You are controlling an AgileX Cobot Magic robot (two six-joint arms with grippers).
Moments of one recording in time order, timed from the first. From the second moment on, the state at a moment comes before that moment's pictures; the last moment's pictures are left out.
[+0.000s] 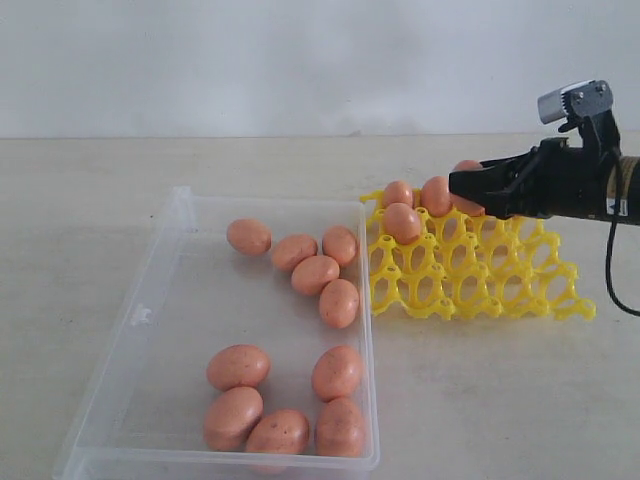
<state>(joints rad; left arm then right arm) -0.09 0.00 0.00 0.33 0.29 -0.38 -0.07 1.89 -0.87 -1.20 -0.89 0.84</state>
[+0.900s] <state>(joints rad) -0.09 0.00 0.00 0.33 0.29 -0.38 -0.06 2.07 -0.97 -1.17 -0.95 0.74</state>
